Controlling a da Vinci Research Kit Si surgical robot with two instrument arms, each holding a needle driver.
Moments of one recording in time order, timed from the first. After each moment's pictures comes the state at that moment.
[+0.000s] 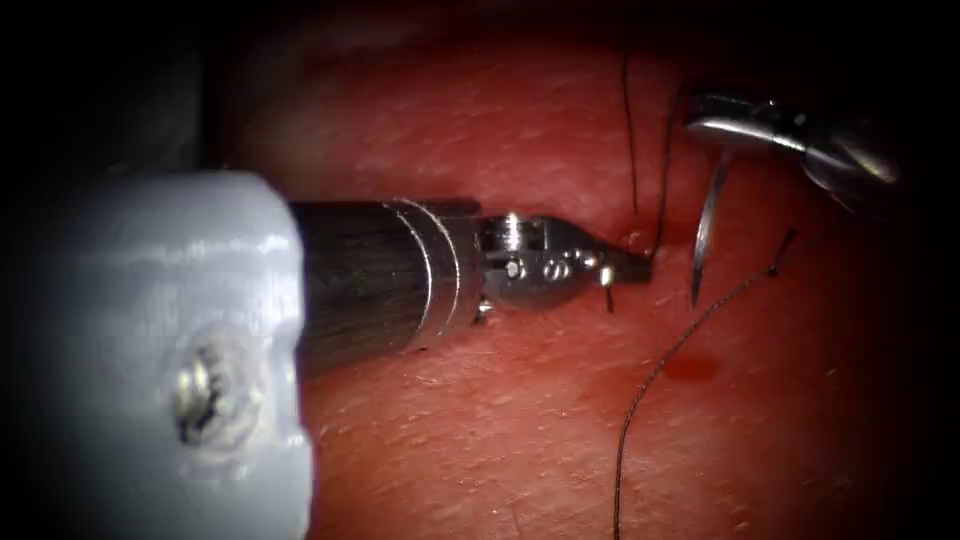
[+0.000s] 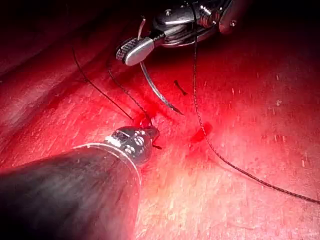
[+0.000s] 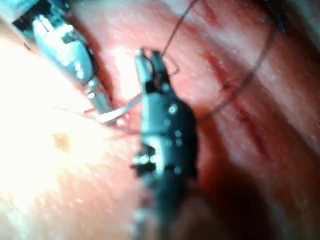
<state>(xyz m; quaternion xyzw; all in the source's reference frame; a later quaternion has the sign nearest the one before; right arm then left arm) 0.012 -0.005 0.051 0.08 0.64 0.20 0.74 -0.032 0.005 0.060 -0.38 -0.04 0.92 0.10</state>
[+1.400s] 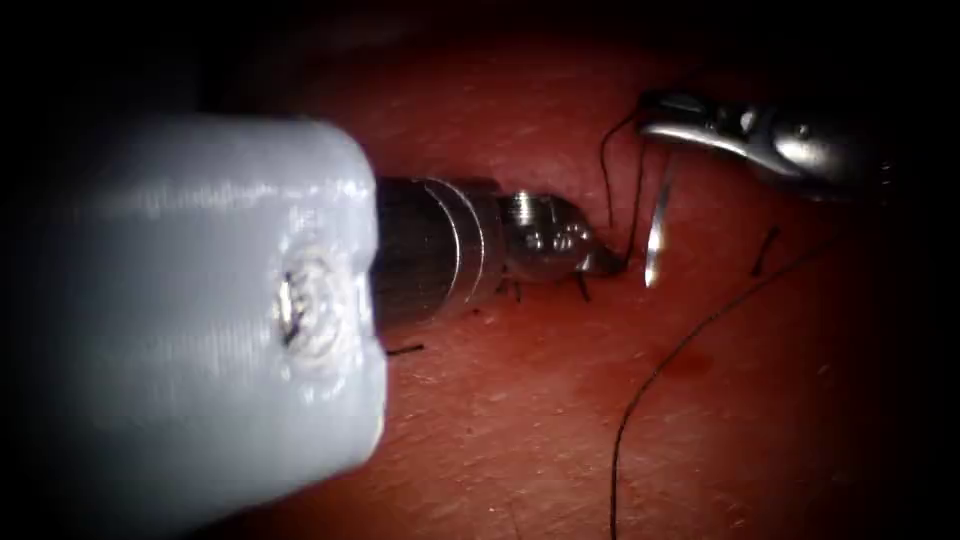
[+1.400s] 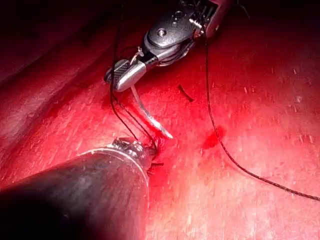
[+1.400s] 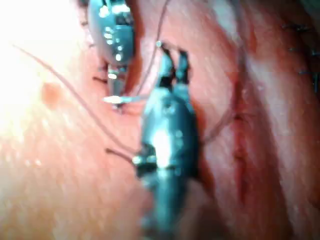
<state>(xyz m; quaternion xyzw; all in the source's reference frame) 0.014 -0.005 0.054 0.00 0.66 0.09 0.75 -0.030 0.006 0.064 -0.28 -0.11 0.95 0.08</state>
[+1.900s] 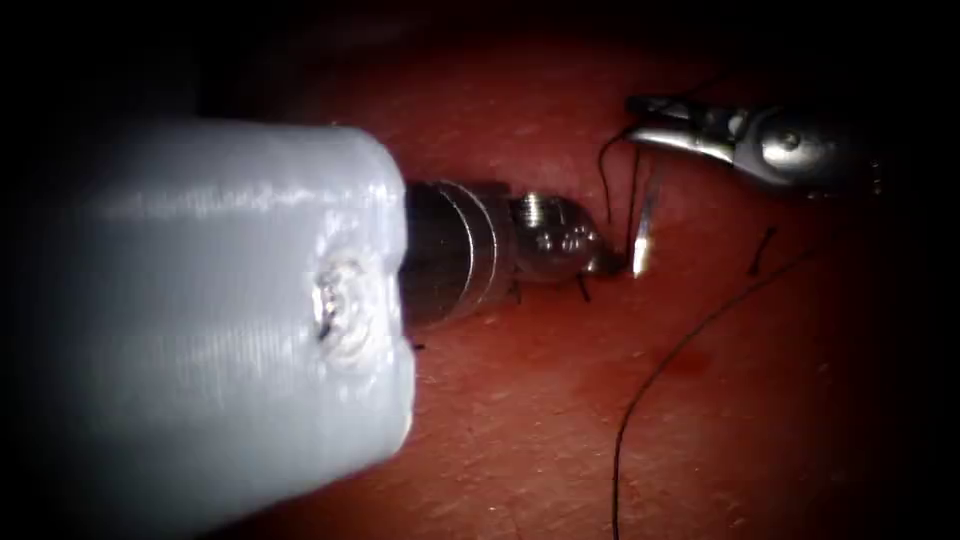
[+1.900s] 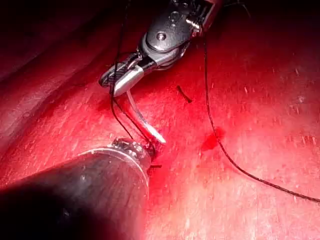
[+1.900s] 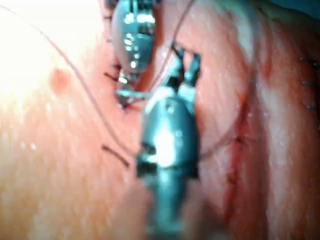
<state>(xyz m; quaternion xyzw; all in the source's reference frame) 0.016 -0.006 0.054 -0.02 0.66 0.05 0.75 -0.031 0.006 0.066 -0.27 -0.11 0.96 0.08</state>
